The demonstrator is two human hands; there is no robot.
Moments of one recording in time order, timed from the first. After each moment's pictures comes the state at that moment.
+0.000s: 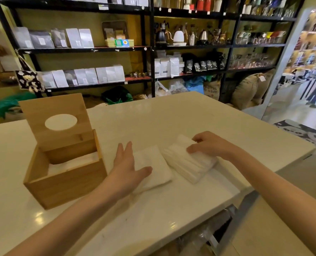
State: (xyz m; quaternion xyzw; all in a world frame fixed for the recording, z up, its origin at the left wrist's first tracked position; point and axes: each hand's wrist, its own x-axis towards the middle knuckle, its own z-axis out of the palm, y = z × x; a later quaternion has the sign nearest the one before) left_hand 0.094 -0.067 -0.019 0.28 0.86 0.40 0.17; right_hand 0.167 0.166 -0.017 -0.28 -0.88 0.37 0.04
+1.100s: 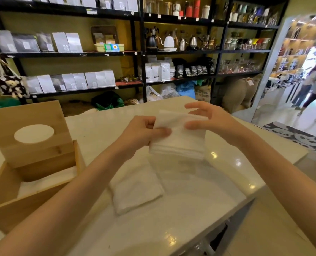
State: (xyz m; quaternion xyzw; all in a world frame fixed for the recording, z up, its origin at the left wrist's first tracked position) left_hand 0.047 0.025 0.021 0.43 0.67 0.56 0.23; right_hand 0.174 0.189 0.036 -0.16 -0.84 0.47 0.20
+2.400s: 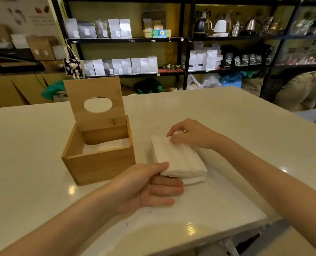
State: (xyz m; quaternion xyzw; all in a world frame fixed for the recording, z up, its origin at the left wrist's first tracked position) left_hand 0.093 -0.101 -0.021 0.05 0.59 0.61 0.53; right_hand 0.081 0.095 -0.013 -0.02 -0.95 0.32 0.02
